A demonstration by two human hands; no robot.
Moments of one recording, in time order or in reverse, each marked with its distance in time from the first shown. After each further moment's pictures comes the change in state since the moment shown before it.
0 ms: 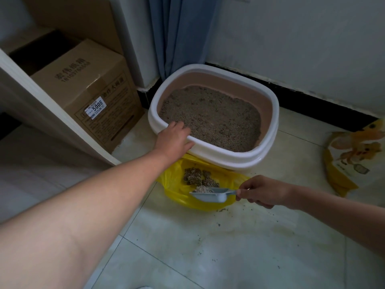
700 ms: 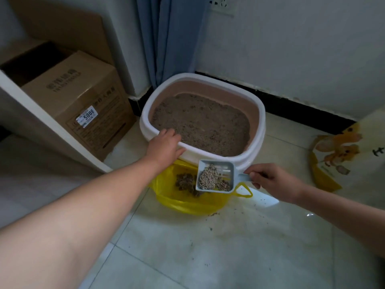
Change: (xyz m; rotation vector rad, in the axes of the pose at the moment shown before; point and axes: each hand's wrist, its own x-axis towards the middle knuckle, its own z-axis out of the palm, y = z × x) left_hand -0.001 0.004 -0.002 0.007 0.005 0.014; right_hand -0.022 0.019 -0.037 -0.279 0.468 -0.425
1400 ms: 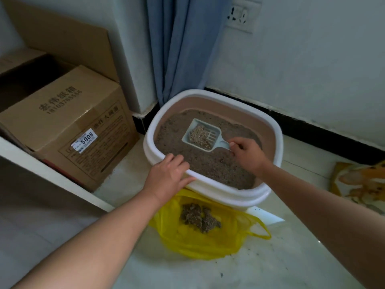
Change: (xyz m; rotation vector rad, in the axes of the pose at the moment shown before) left_hand 0.010 -0.031 0.023 0.060 0.234 0.185; right_hand 0.189 -0.027 0.005 0.101 0.294 0.144
